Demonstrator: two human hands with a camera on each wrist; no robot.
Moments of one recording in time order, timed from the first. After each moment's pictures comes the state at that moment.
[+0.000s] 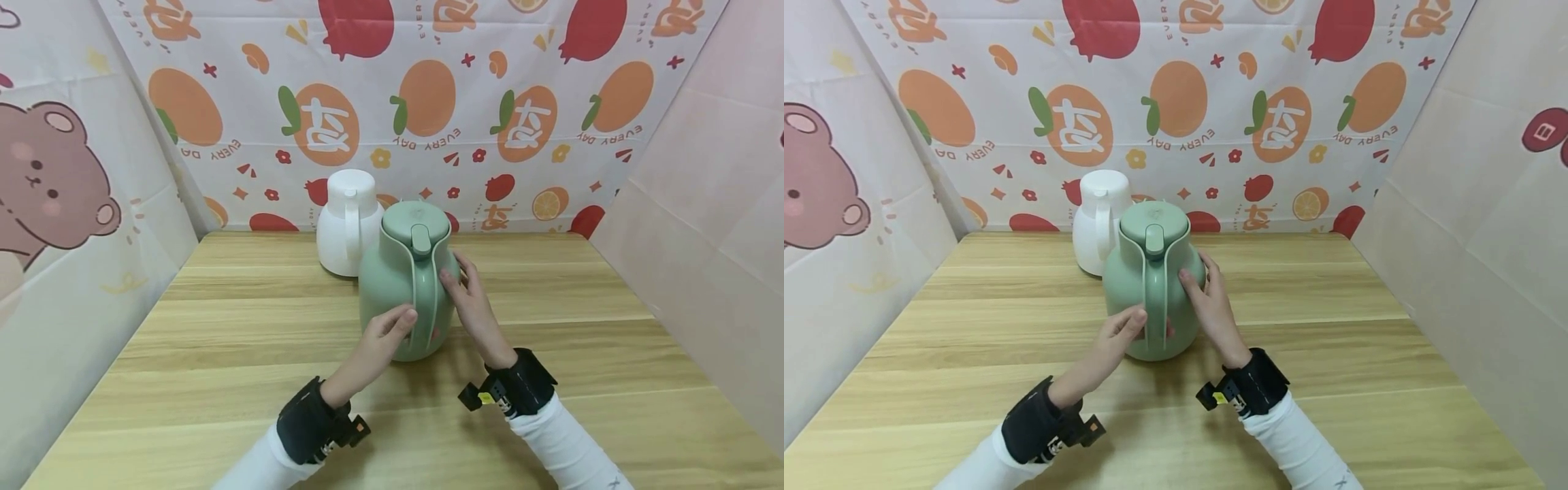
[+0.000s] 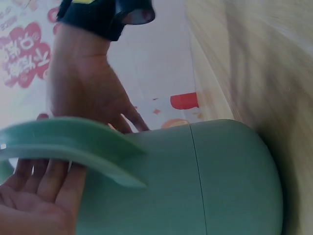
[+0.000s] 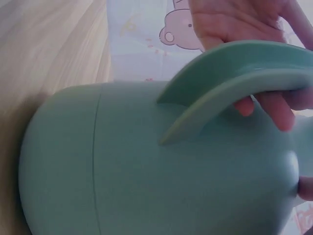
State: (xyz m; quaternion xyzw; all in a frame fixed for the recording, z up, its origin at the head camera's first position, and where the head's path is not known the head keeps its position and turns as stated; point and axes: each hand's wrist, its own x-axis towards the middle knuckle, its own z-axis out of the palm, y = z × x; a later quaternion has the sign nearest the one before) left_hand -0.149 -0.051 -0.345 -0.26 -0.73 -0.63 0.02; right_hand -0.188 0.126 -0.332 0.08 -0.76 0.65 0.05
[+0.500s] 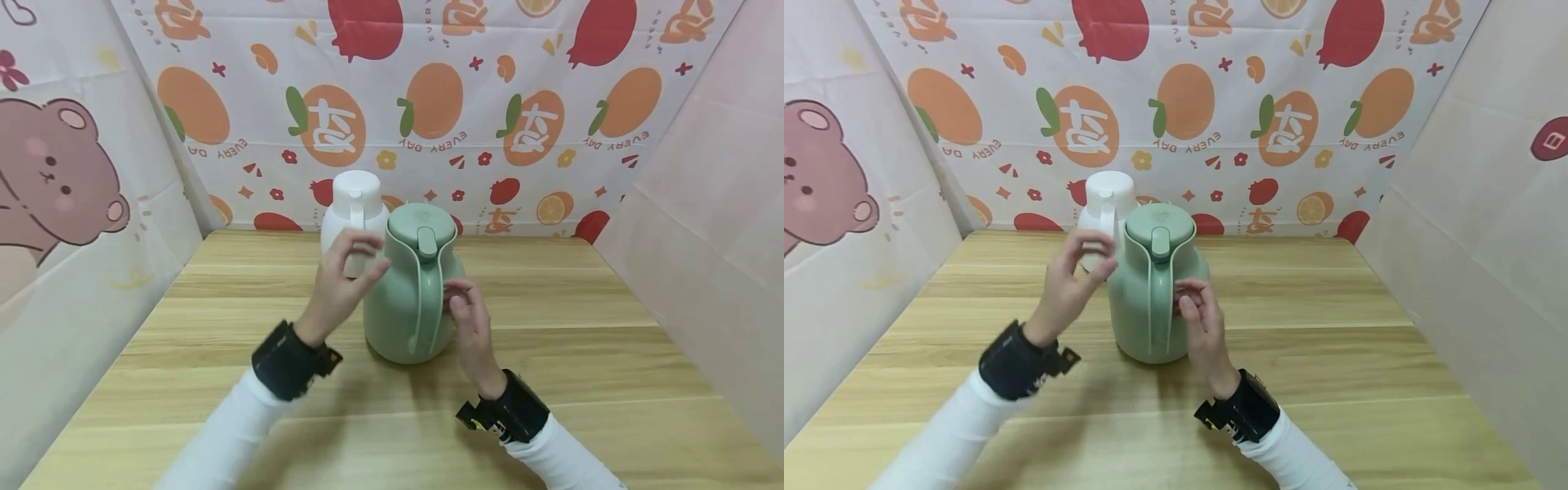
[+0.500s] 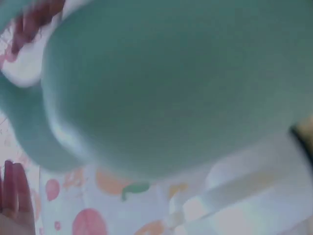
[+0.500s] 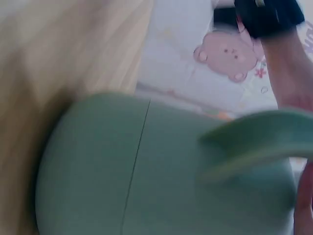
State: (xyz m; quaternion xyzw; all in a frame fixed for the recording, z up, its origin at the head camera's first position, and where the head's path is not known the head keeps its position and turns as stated) left_hand -0.194 -0.090 -0.286 -0.38 -0.68 -0.56 0.30; right_hand -0.168 0.105 -0.355 0.31 -0.62 0.69 0.21
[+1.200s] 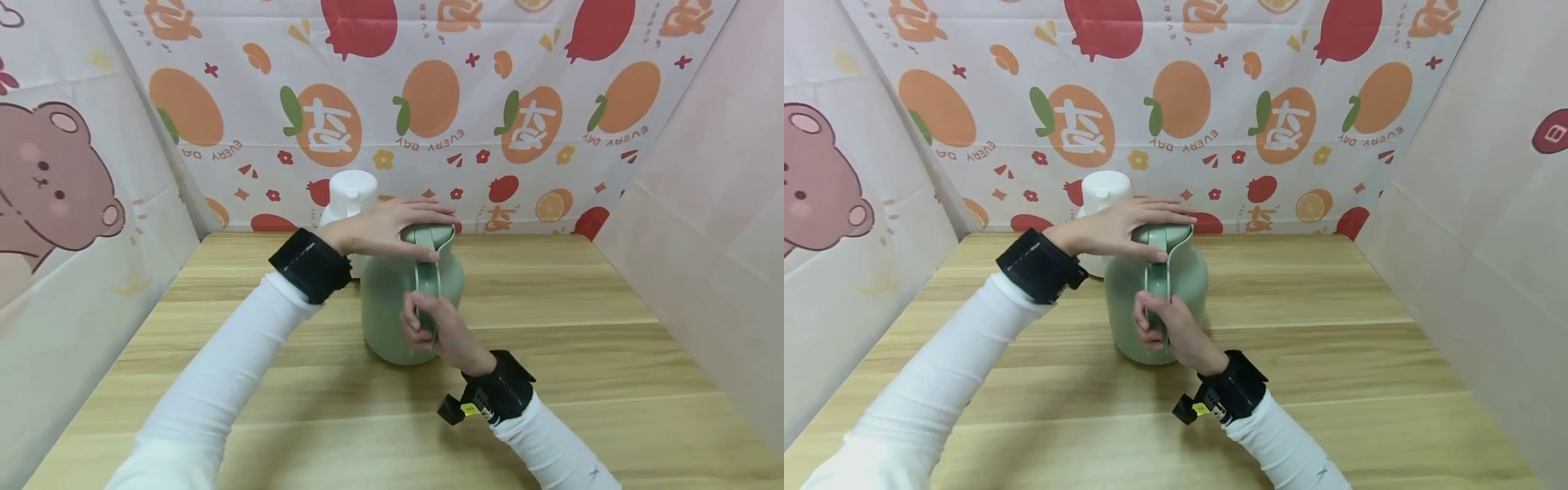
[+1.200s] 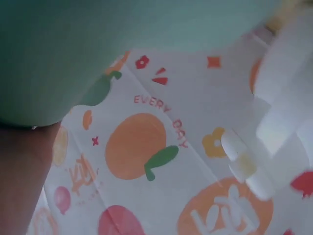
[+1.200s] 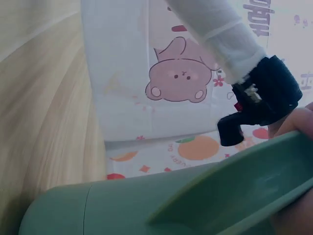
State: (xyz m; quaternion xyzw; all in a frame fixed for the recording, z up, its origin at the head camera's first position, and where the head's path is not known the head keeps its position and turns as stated) left_hand -0.268 -0.064 -0.216 -0.52 -0.83 -0.20 0.01; right_hand -0.176 0.088 -0.325 0.42 -0.52 0.73 -0.15
